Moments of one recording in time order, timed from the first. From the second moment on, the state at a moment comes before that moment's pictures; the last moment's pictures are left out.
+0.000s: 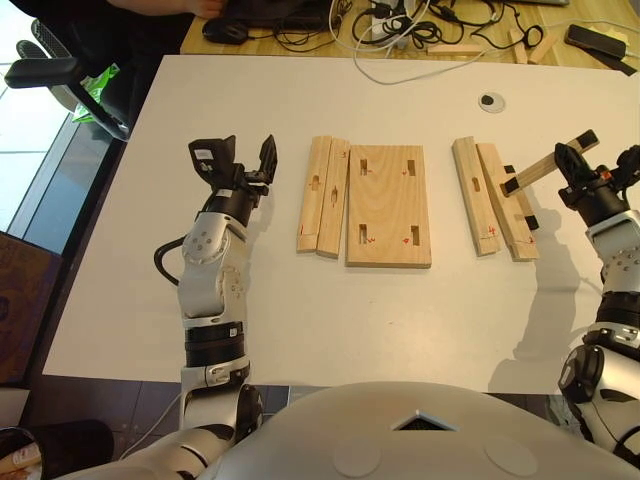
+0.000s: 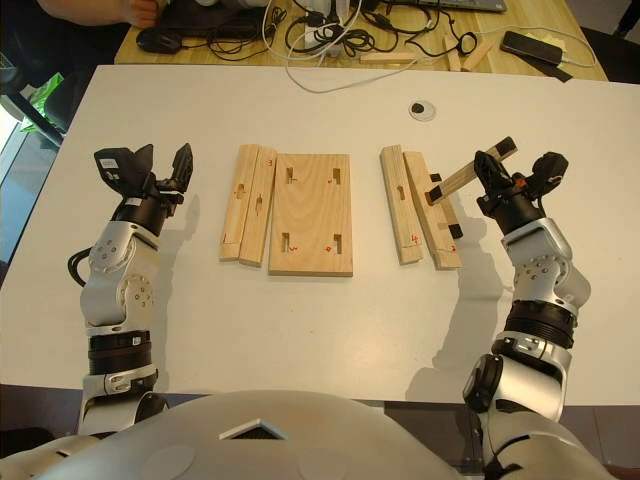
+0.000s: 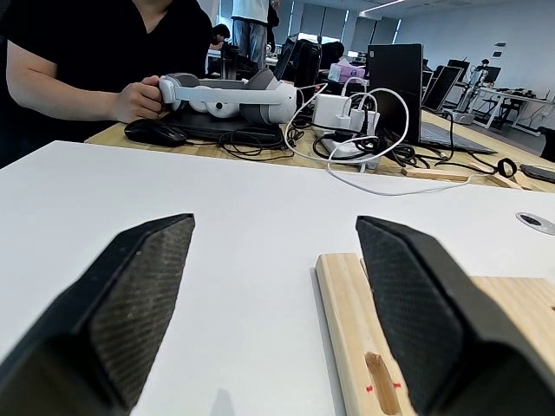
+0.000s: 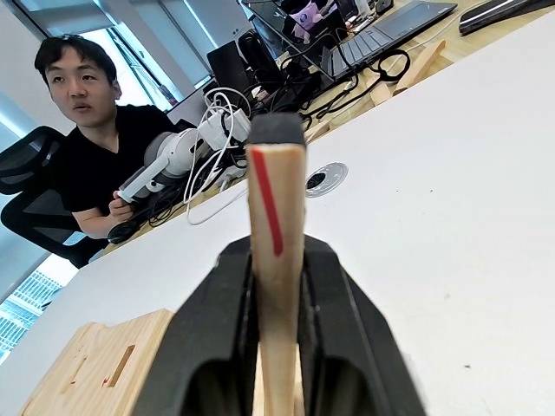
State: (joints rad) left arm -0.09 0.16 0.16 -0.11 -0.25 0.27 -0.19; right arm -0.30 -0.44 -0.45 0.44 0.68 0.45 0.56
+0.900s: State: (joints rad) left arm -0.10 0.16 0.16 -0.10 -0.26 0.28 -0.18; right arm -0.31 -0.42 -0.43 0.46 0.64 0.46 0.62
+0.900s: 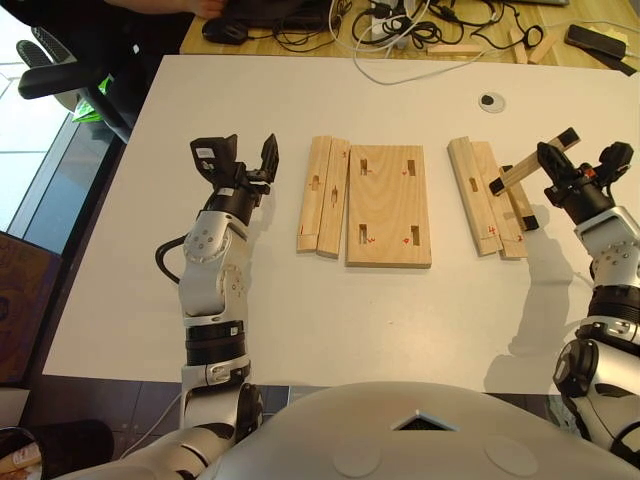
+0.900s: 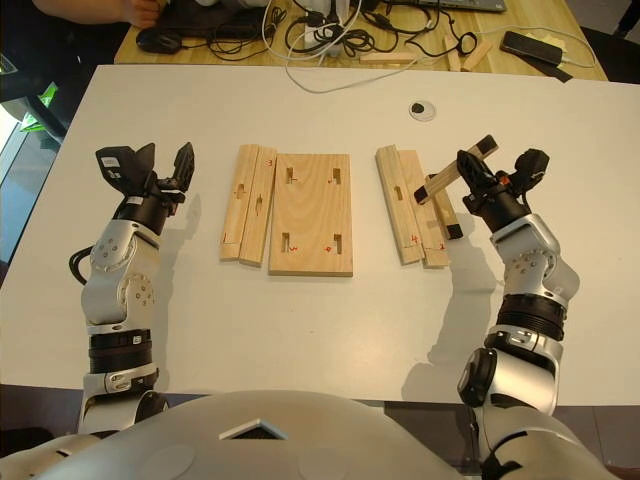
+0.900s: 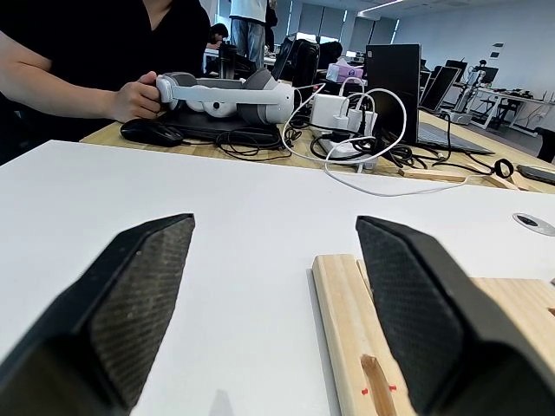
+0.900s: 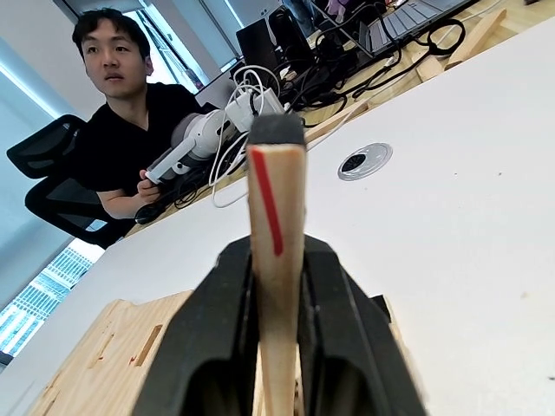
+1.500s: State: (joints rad) left arm -0.10 0.15 0.15 -0.10 -0.26 0.27 -0.18; right arm -0.25 -0.44 -0.28 0.42 0.41 0.15 0.66
